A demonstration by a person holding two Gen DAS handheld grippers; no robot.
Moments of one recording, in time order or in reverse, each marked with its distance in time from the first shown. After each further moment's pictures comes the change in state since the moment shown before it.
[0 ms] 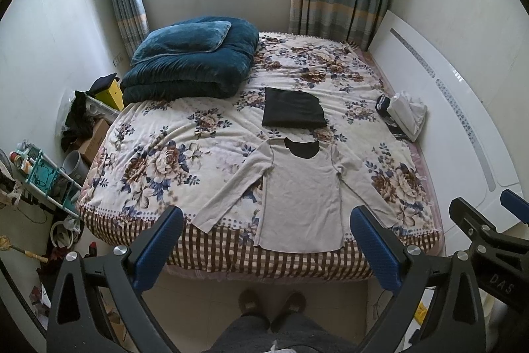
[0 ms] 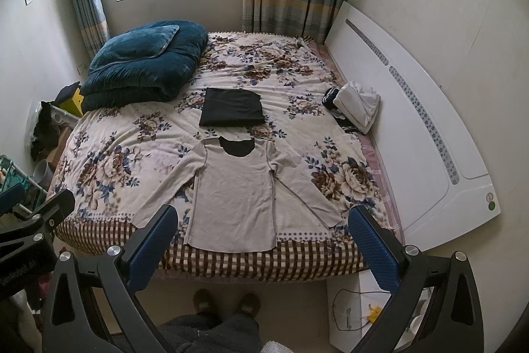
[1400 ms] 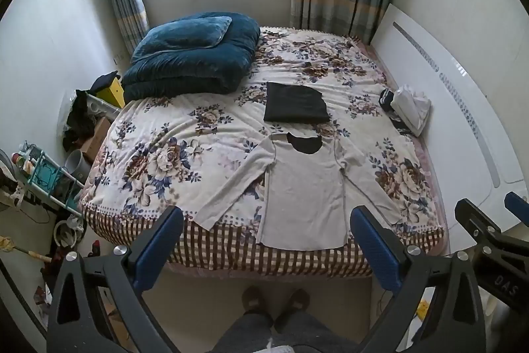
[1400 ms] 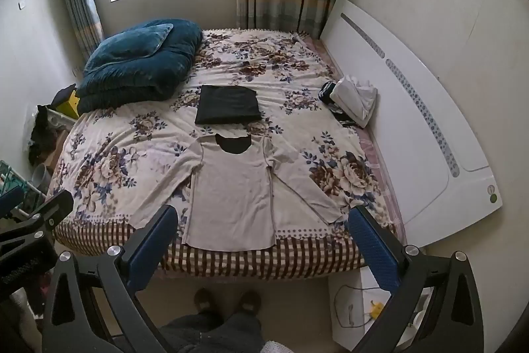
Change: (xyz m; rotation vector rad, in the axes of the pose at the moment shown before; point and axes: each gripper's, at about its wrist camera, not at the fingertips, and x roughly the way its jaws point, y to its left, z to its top) left arm 0.000 0.000 0.000 0.003 0.012 0.007; right arm 0.008 -0.002 -0.007 0.001 0.010 0.001
